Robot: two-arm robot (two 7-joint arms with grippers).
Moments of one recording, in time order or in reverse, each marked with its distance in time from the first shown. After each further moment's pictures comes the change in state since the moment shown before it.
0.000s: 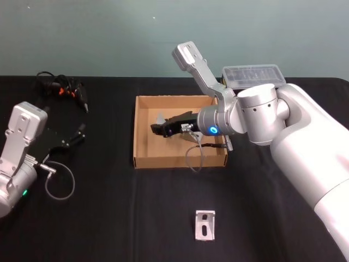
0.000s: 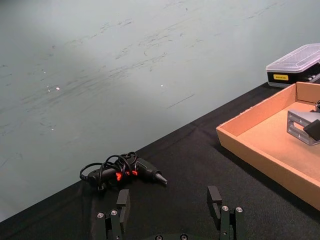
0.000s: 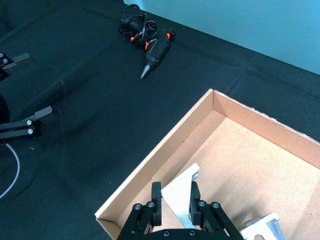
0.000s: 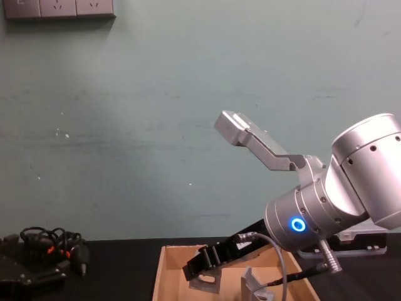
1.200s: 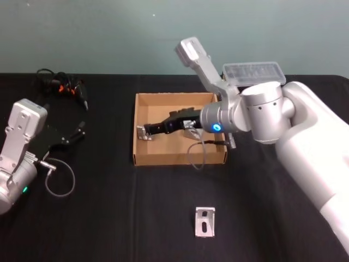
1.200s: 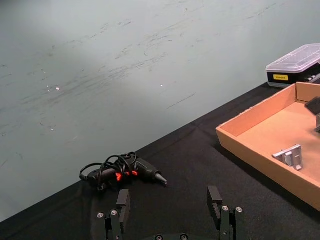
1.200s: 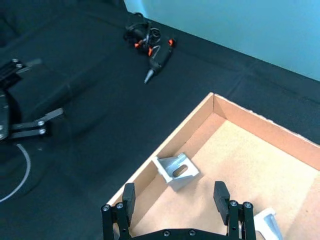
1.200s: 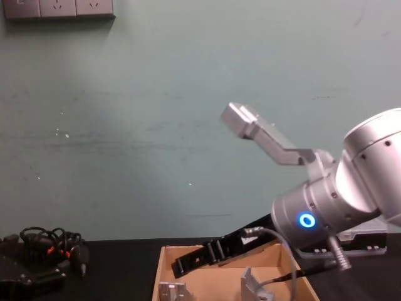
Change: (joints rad) left arm 0.000 0.000 0.000 0.000 0.000 0.000 0.000; right arm -0.028 0.022 0.011 -0.062 0.011 0.007 -0.004
